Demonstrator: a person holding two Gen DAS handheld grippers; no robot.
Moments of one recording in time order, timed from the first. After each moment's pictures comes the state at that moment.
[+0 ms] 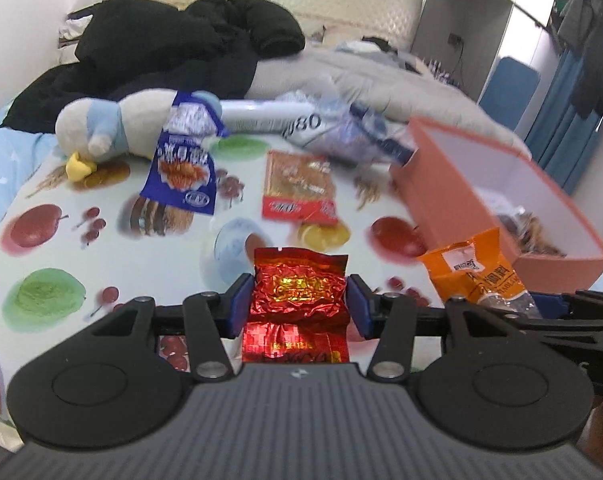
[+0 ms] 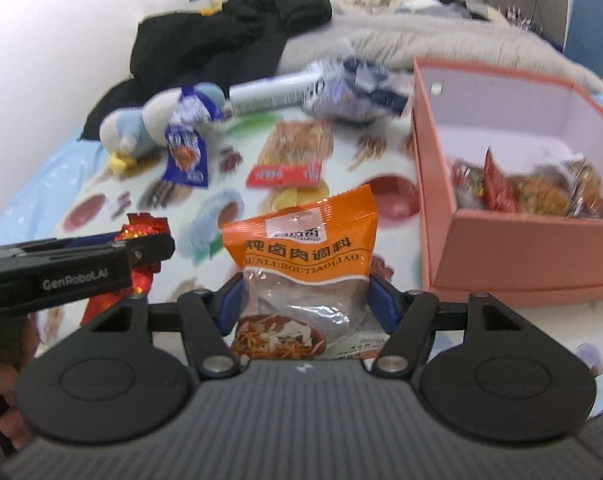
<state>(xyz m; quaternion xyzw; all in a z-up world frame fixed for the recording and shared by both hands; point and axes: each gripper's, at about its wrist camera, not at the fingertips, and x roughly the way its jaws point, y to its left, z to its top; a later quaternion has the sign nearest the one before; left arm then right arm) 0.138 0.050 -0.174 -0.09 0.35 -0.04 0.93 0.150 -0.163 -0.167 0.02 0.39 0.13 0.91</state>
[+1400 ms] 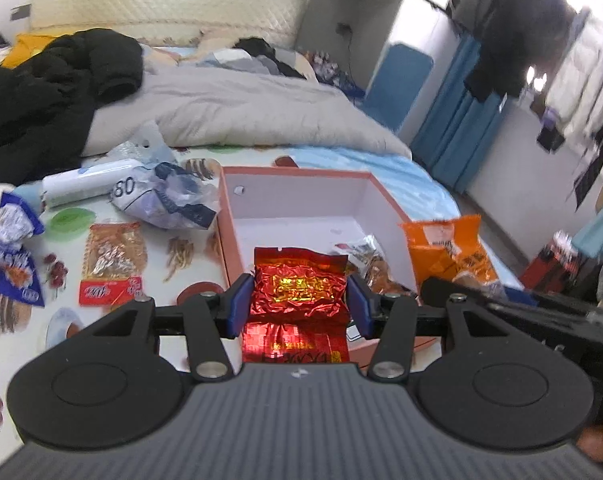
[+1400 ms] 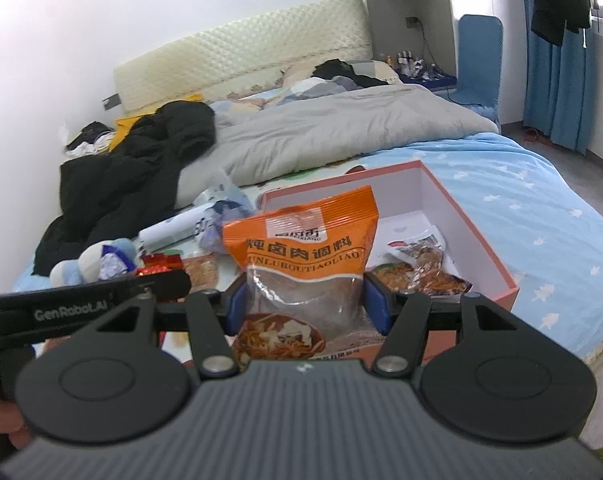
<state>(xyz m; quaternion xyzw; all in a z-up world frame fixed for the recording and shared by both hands) 0.205 -0.131 -0.047 -0.06 0.36 -0.19 0.91 0.146 -0.315 -0.049 0.11 0.30 0.00 0.95</state>
